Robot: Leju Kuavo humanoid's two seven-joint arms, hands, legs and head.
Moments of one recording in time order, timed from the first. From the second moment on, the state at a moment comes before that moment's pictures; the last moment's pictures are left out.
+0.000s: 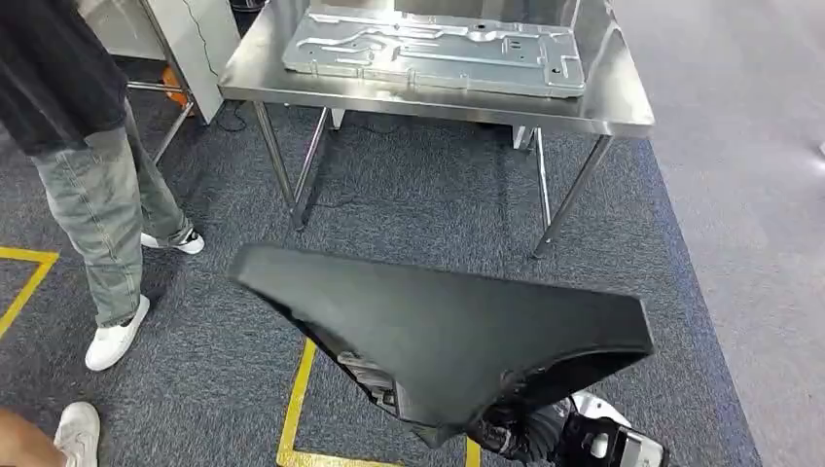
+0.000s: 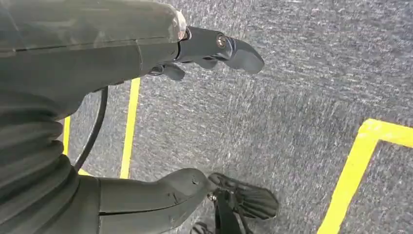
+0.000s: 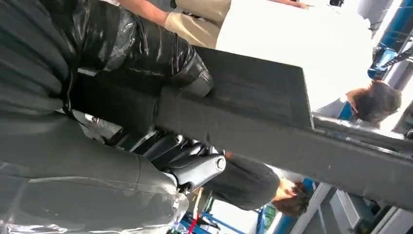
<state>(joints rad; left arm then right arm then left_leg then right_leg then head) -0.03 0.05 1.07 -0.21 -0.70 -0.03 -0.14 -0.06 -0.23 0.50 -1.97 -0.22 0.36 -0.52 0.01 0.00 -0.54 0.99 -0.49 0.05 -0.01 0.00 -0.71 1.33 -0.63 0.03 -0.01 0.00</state>
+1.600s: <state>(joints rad) -0.03 0.05 1.09 -0.21 -0.73 -0.04 -0.15 -0.03 -0.22 0.48 -2.01 -0.21 0.36 -0.54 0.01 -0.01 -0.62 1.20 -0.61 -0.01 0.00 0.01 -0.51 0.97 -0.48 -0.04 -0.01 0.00</state>
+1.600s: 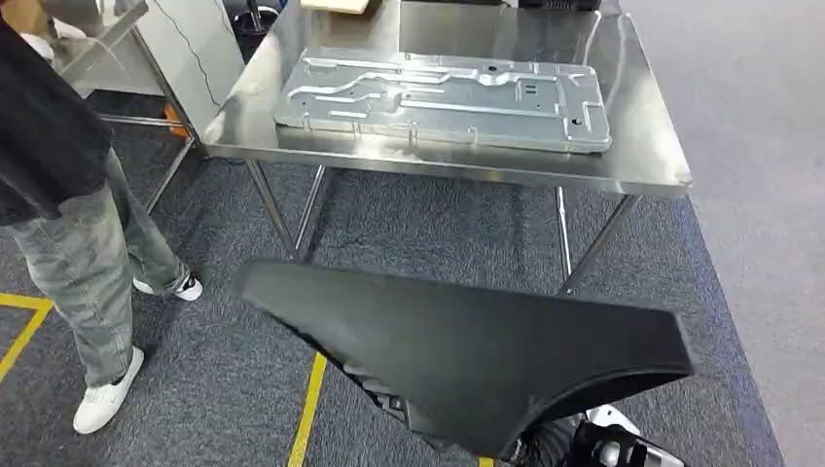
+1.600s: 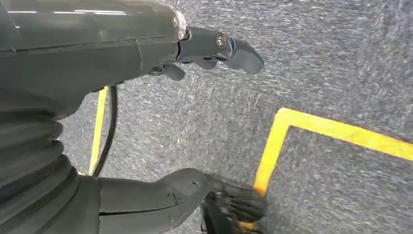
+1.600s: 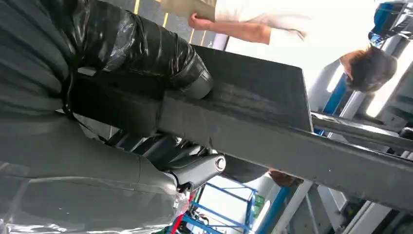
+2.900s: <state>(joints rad) -0.03 0.06 1.12 -0.21 -0.75 -0.05 -0.16 0.01 -0.18 0.46 -2.14 -0.23 0.37 -0.63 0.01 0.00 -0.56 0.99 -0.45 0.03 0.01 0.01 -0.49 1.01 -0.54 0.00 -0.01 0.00</state>
